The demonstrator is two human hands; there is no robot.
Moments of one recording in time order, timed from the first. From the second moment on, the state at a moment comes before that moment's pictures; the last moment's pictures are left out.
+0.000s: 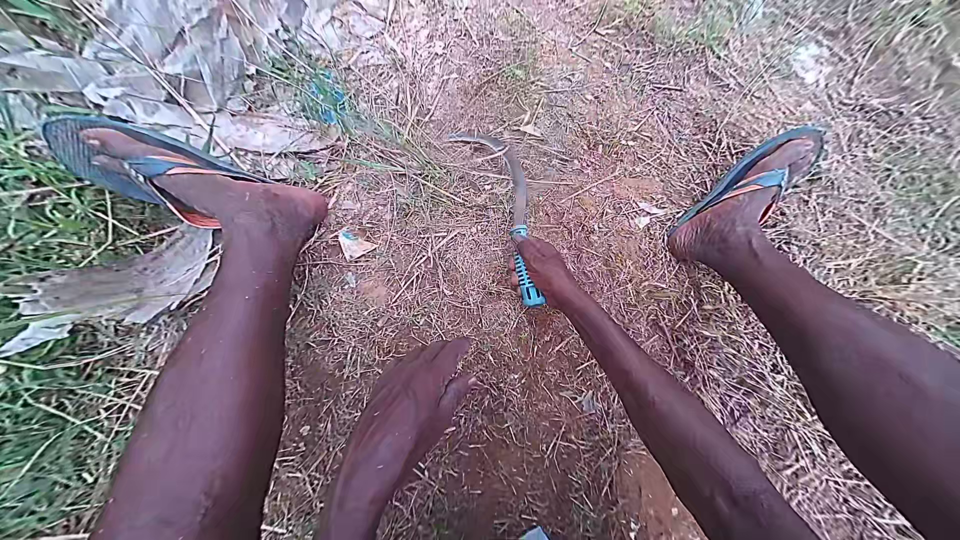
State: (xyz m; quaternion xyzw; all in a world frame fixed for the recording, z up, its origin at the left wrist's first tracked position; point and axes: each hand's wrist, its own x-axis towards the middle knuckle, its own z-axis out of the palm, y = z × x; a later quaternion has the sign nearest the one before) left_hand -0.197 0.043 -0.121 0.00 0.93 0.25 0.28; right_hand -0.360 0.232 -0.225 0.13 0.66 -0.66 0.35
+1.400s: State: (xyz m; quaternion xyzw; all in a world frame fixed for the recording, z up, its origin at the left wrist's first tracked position) left_hand -0.192 0.041 -0.132 0.01 0.94 0.24 0.25; right_hand -0.483 0.238 -0.238 0.24 0.56 -0.77 0.21
